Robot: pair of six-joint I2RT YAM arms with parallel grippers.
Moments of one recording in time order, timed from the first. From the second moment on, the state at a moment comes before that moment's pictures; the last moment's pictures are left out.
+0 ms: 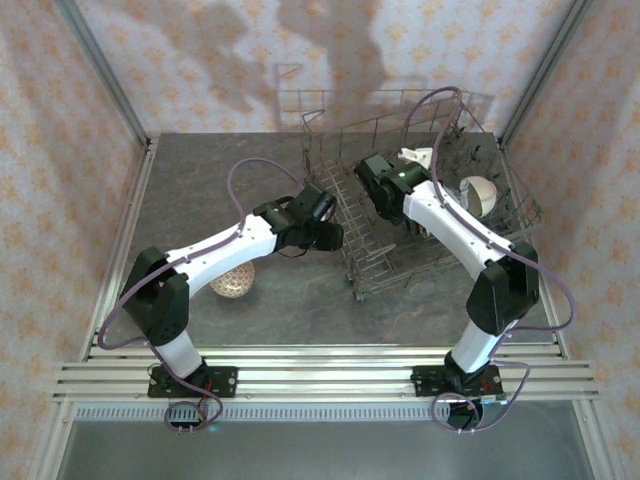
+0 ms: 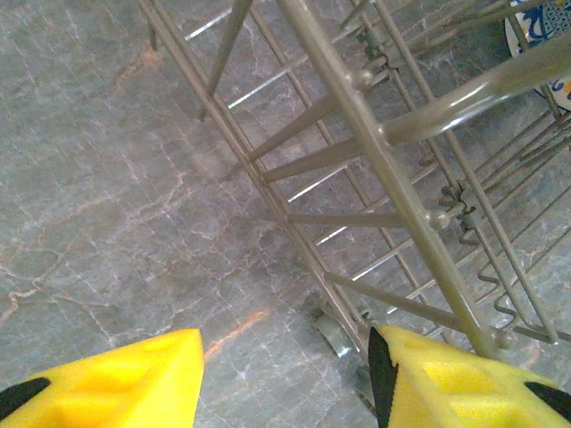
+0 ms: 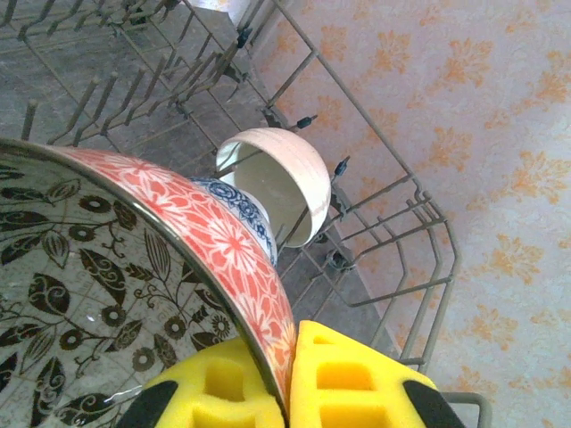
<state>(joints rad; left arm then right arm) -0.71 1.68 1.34 -0.64 0.00 -0.62 0.56 1.69 1.58 -1.27 1.06 0.69</state>
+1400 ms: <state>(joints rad) -0.70 1.40 1.20 -0.67 -0.16 -0.62 0.66 1.83 1.55 -1.33 1.16 0.81</state>
